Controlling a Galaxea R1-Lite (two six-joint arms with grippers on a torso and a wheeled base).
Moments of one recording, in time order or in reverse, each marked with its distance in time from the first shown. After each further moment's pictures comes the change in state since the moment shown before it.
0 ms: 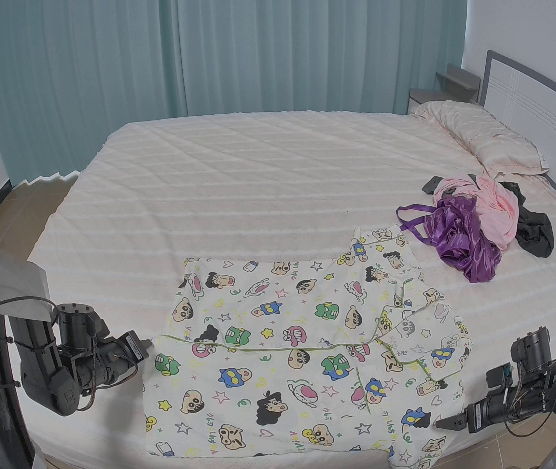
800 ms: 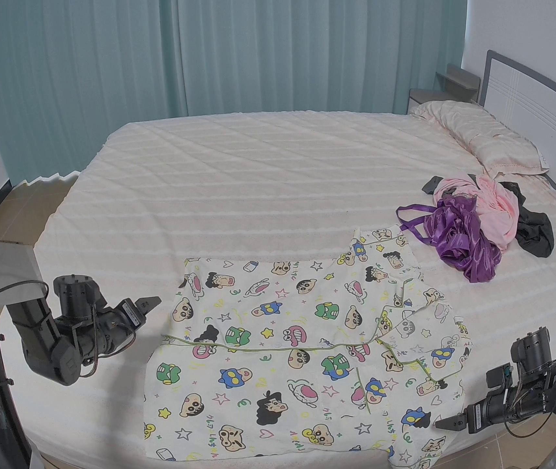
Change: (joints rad) left arm 0.037 -0.037 -0.208 0.169 0.000 -0.045; right arm 0.007 -0.006 0.002 0.000 -0.001 0.001
